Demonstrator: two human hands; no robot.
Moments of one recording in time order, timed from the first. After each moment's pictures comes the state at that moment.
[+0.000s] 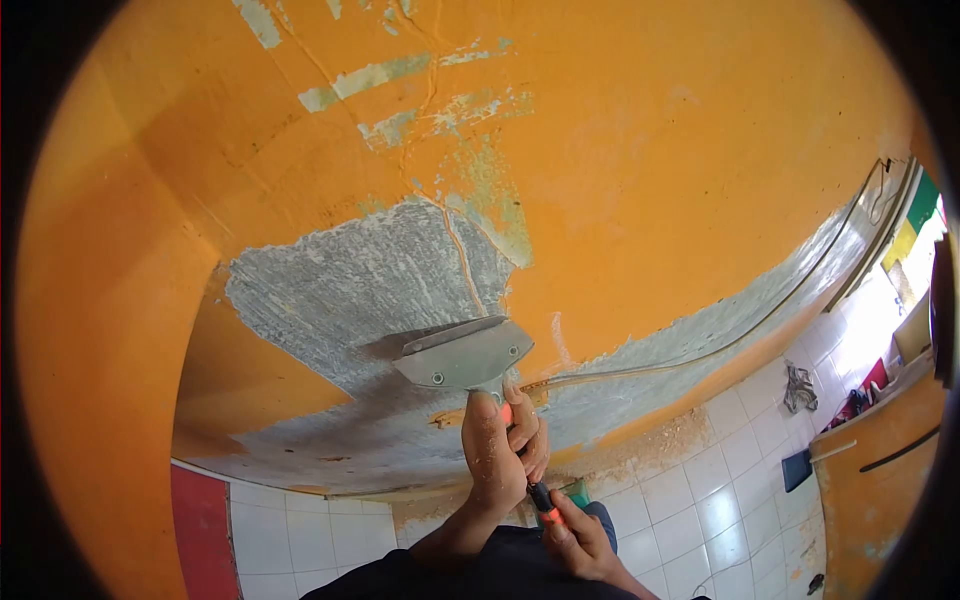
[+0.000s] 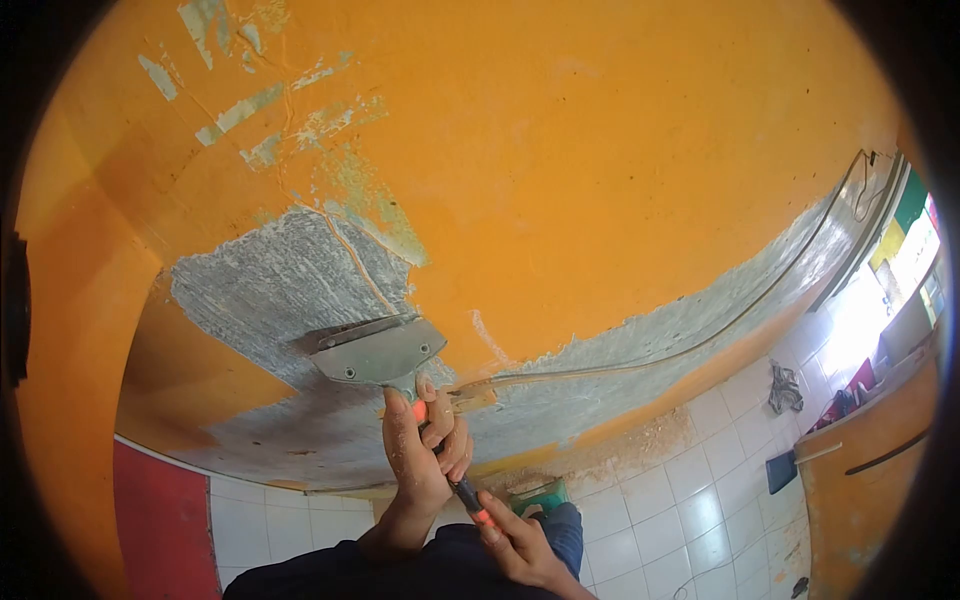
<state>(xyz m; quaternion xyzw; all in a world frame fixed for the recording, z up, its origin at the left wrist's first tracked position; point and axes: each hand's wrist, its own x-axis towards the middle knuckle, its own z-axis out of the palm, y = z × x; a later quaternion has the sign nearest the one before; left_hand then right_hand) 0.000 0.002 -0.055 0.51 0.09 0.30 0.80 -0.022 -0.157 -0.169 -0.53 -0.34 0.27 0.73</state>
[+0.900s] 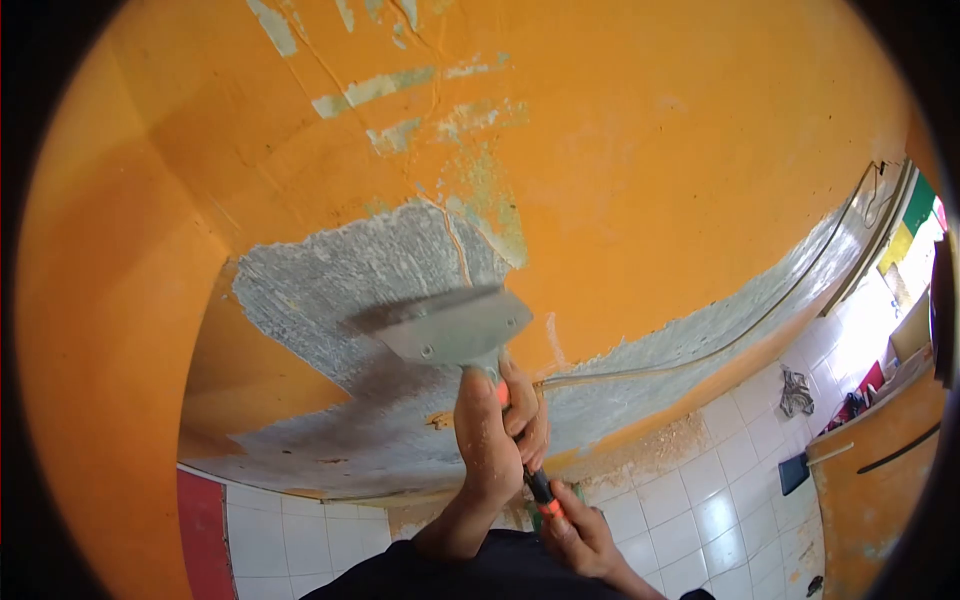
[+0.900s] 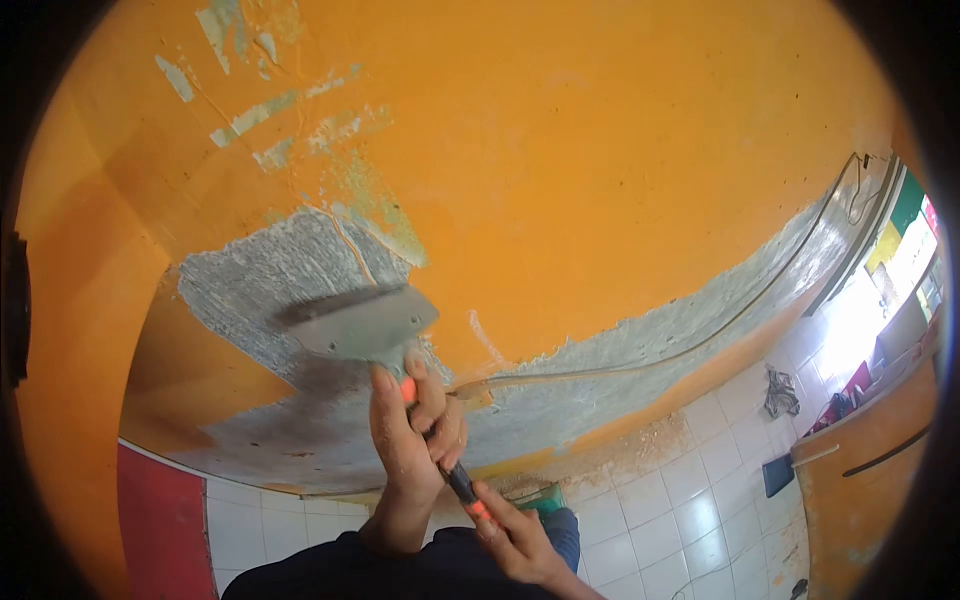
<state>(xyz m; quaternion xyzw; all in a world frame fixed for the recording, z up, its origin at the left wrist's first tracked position) 0.008 0.000 -0.030 0.50 0.03 0.32 0.81 -0.016 -0.158 -0.144 -0.52 -0.33 0.31 0.72</state>
